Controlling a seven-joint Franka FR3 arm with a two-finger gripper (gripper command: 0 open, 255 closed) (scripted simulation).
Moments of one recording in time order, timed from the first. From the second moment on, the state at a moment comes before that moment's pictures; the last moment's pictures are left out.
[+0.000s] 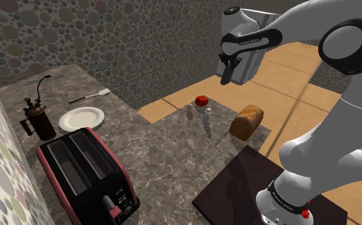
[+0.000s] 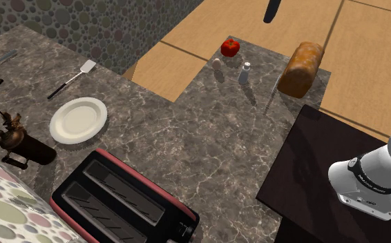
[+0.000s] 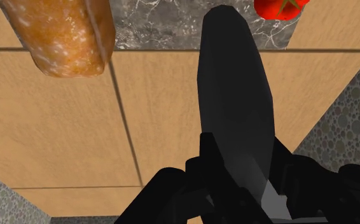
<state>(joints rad) -0.81 0.12 0.44 -1.82 -0.62 2.09 1.39</state>
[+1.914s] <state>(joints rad) -0.79 0.28 0.40 -1.98 -0.85 2.33 1.64</state>
